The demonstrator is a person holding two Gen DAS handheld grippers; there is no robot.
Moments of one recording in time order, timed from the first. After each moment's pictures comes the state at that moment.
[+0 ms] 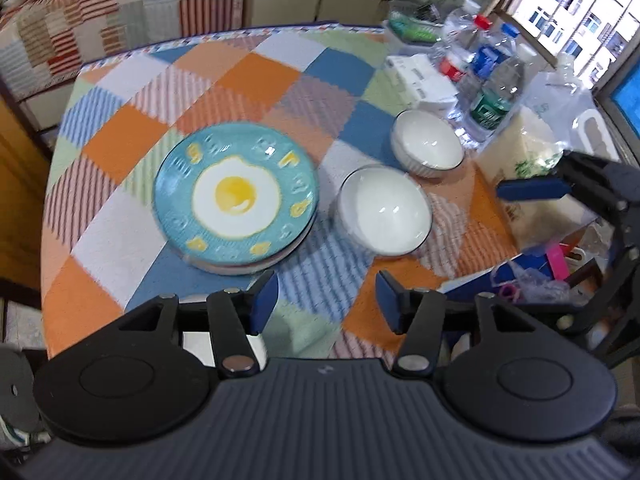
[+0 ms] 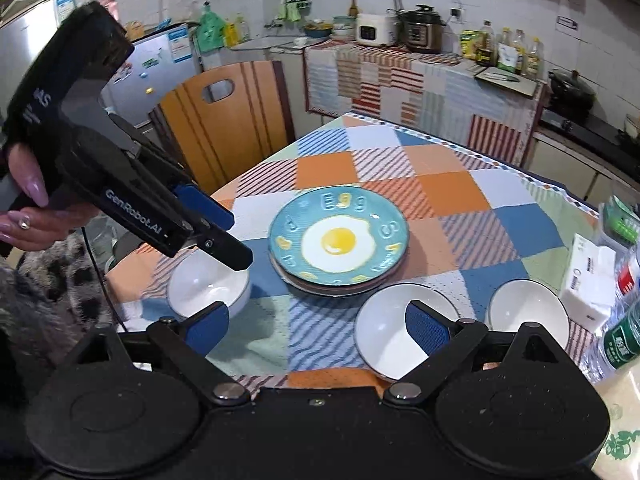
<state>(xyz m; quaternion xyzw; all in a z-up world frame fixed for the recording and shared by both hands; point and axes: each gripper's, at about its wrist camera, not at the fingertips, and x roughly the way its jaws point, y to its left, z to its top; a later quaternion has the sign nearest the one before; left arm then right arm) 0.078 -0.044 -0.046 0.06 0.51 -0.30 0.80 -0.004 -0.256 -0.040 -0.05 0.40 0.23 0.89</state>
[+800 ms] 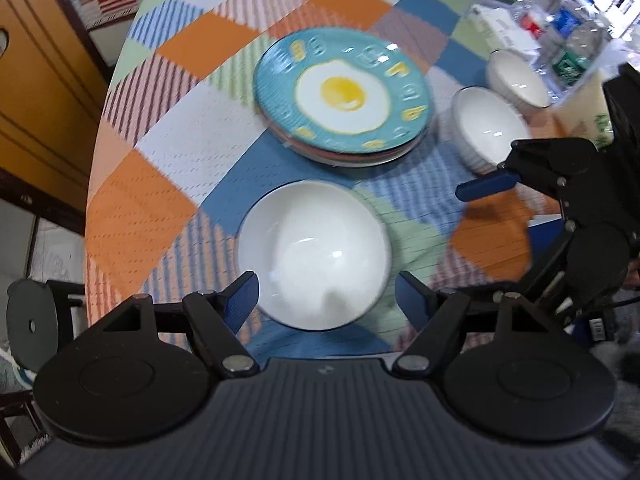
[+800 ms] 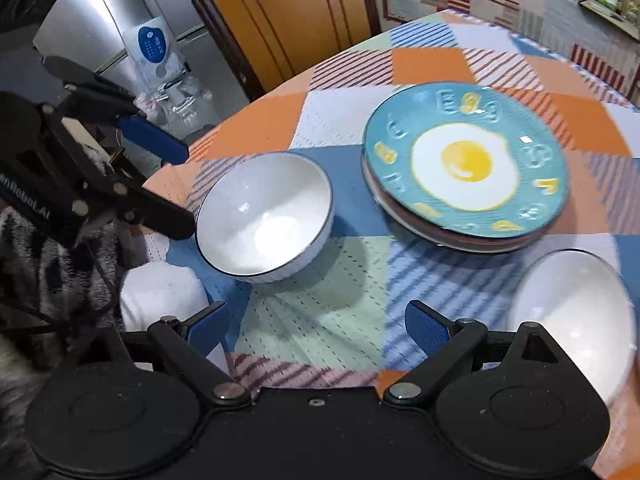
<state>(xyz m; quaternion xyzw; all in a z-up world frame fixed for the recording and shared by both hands) 0.074 0.047 -0.120 0.07 0.57 -0.23 0.79 0.056 -0.160 -0.154 -0.07 0.51 0.33 0.79</state>
